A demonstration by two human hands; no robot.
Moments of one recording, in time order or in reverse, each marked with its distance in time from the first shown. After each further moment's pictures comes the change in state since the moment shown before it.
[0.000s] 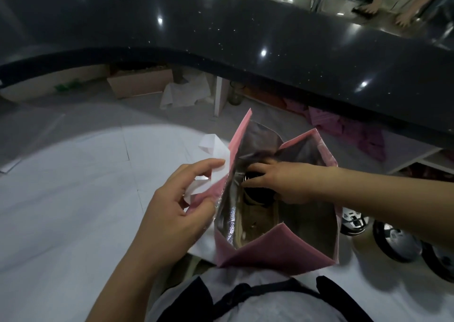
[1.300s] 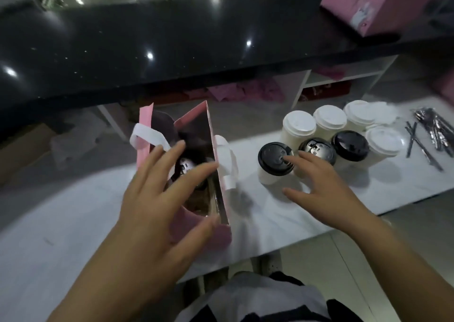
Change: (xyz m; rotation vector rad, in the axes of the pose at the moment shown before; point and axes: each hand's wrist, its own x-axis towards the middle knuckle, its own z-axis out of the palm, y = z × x) left_hand 0.031 0.055 0.016 0.591 -0.617 0.459; right_hand -0.148 -0.097 0.104 0.918 0.753 1.163
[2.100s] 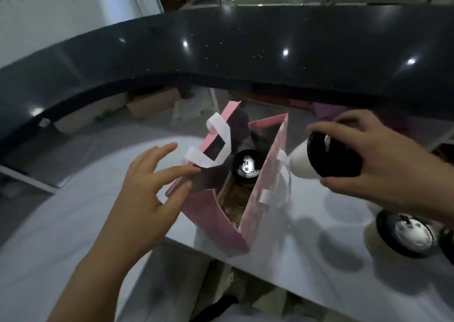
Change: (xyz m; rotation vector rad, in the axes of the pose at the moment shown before) left_hand -0.024 0.020 0.018 0.265 0.464 -0.610; right_hand 0.109 -0.065 -0.093 -0.245 -0.305 -0.682
